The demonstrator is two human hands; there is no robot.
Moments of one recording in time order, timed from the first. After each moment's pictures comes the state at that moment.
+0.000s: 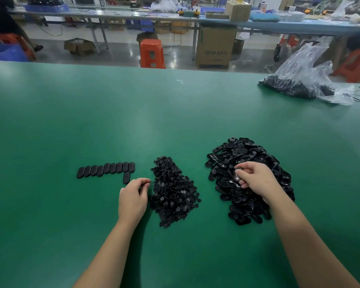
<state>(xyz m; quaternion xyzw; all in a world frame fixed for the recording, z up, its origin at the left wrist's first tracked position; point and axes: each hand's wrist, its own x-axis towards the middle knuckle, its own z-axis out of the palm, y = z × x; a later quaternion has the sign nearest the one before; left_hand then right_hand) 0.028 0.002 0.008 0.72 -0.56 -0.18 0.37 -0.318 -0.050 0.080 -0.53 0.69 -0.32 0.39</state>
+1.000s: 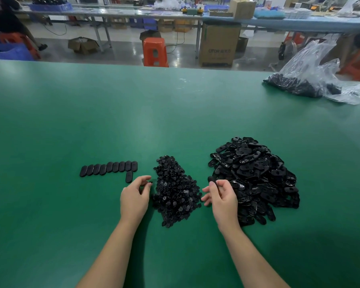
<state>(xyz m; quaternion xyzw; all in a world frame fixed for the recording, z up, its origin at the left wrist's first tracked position) 0.026 0.005 0.011 0.72 -0.50 -0.24 0.41 -0.211 0.007 0.017 -0.42 0.57 -0.53 0.46</state>
